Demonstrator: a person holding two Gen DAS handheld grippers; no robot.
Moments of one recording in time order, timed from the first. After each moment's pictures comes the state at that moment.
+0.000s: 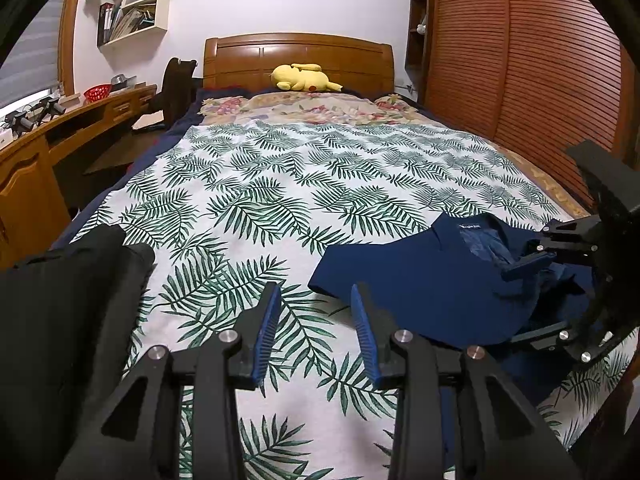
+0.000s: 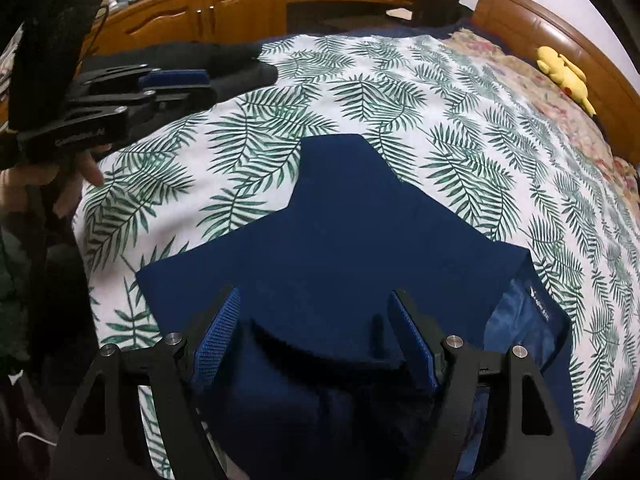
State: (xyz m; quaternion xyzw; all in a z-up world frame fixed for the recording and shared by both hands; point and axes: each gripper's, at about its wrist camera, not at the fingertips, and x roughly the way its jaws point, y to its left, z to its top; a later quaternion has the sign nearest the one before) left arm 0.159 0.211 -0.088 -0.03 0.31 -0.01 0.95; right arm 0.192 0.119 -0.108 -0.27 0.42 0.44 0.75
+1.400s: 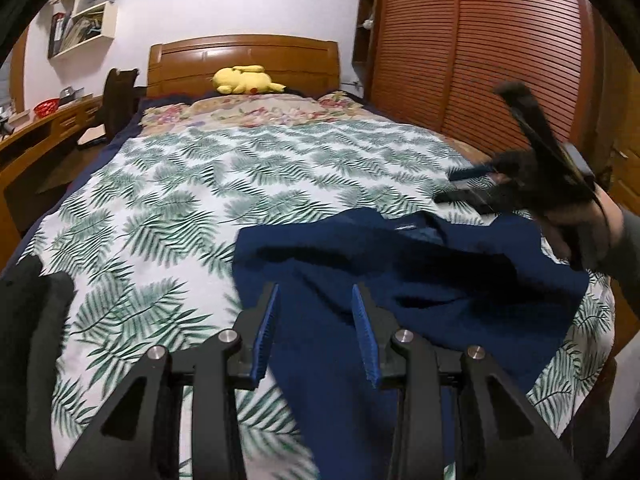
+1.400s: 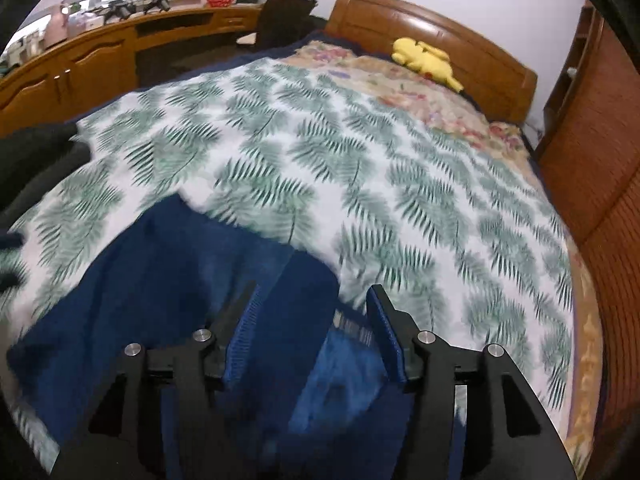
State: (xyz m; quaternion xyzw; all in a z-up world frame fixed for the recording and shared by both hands) left arm 0.188 0.128 -0.084 -0.03 0.31 -0.11 0.95; right arm 0.308 0.028 -0.064 -0.23 0.37 0.24 0.87
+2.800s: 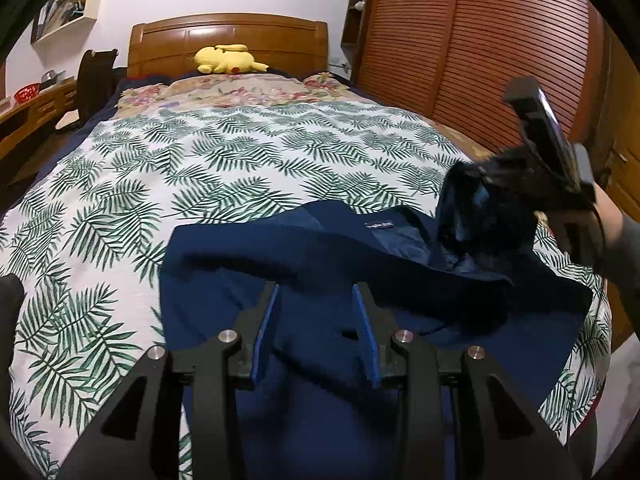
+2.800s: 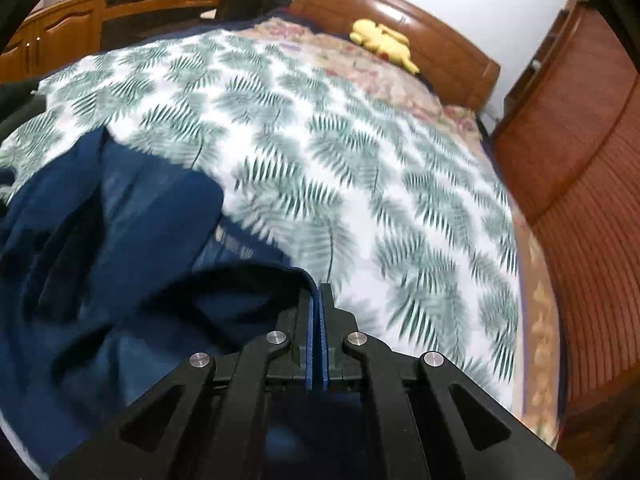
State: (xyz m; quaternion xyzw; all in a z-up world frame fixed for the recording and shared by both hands) left arm 0.242 0.083 -0.101 -0.04 0.34 -0.12 0.93; right arm 0.332 -0.058 -0.082 -0.28 0.36 0.16 0.87
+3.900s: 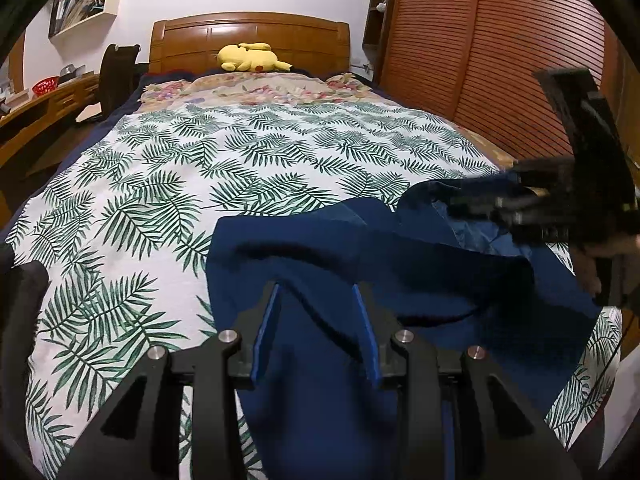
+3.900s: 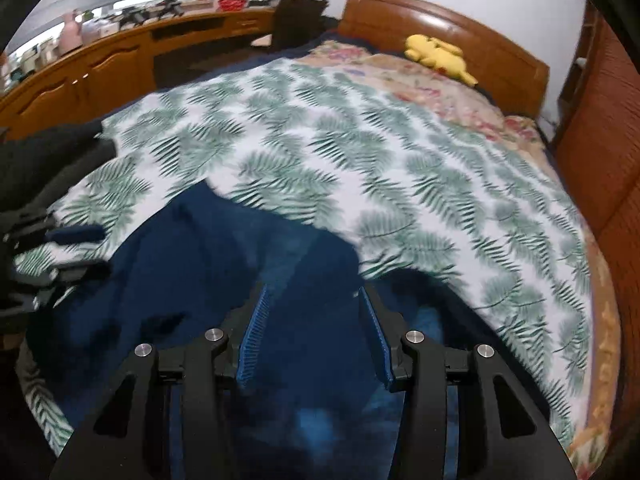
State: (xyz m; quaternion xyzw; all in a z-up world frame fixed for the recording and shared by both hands) left arm 0.233 0.116 -0.102 -0.05 0.34 -0.09 0.93; right arm 0.298 0.030 -0.072 -0.21 0.38 0.27 0.86
